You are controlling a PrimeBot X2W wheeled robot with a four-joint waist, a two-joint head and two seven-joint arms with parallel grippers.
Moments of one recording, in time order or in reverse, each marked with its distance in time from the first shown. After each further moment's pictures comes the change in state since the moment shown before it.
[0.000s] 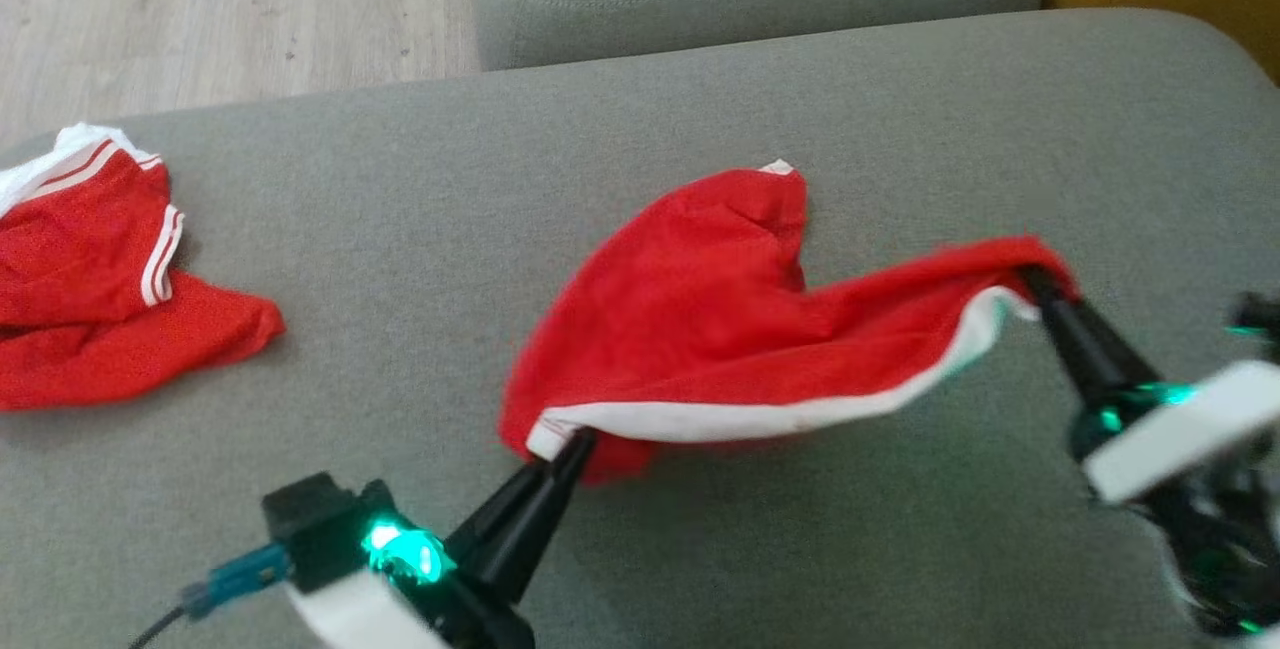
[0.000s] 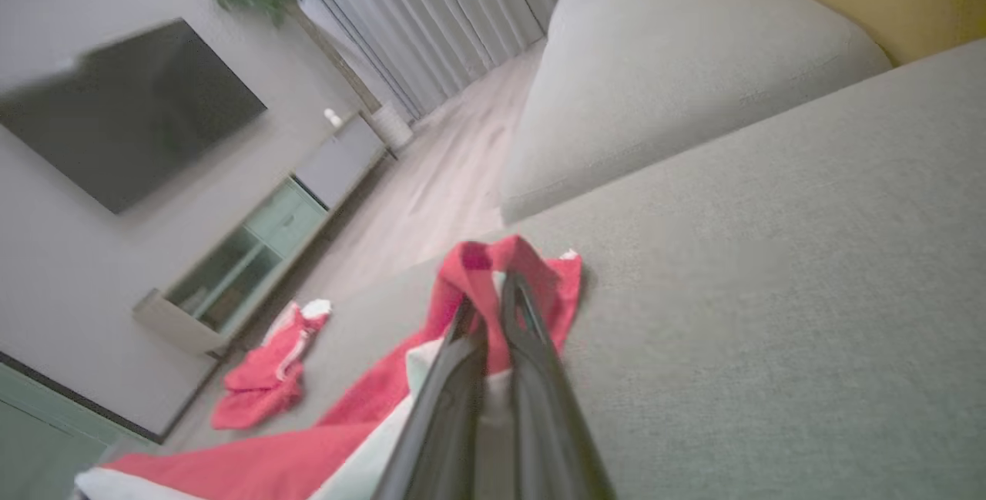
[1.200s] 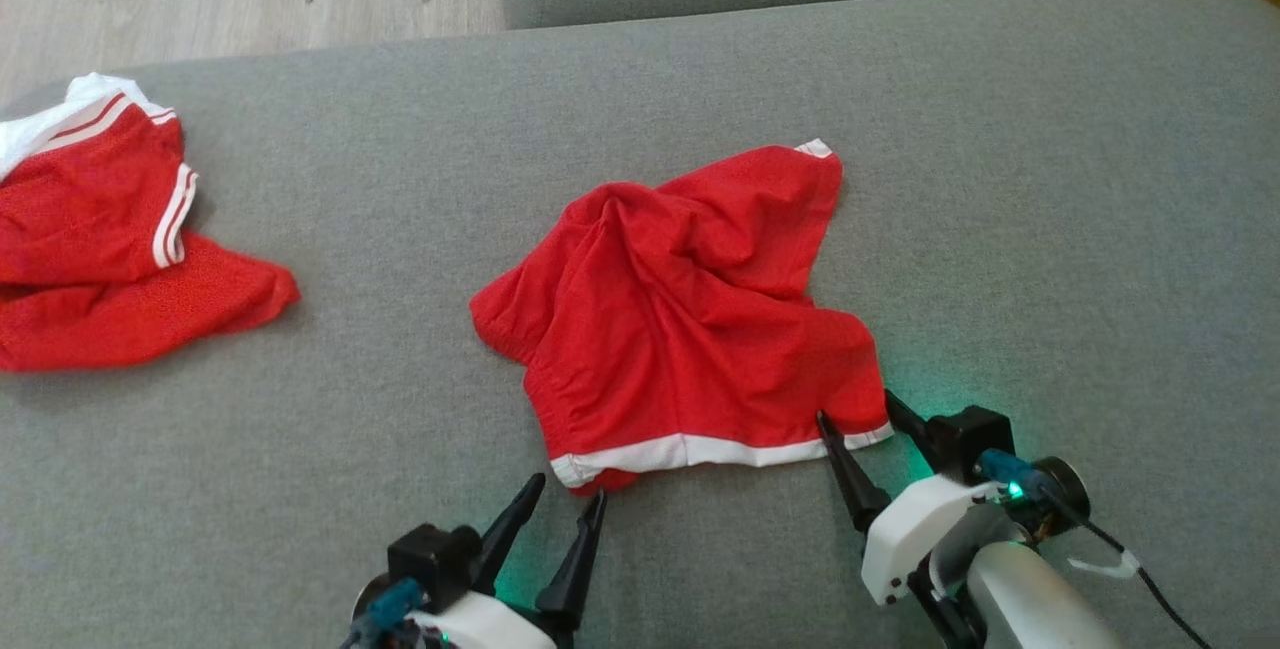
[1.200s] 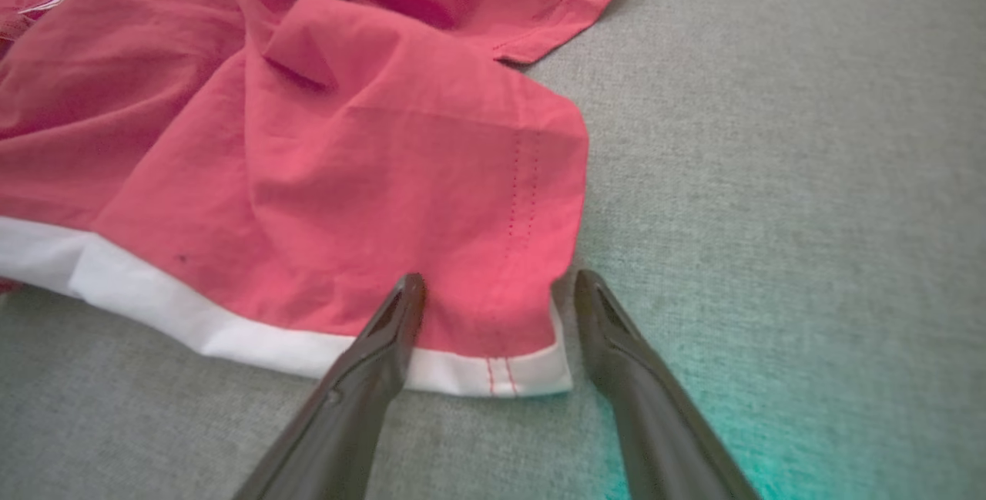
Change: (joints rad) left arm -0.008 -0.376 0.166 0.696 0.418 0.000 -0.127; right arm -0.196 0.248 0.200 0.811 -0.761 -0.001 -0.444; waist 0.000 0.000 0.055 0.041
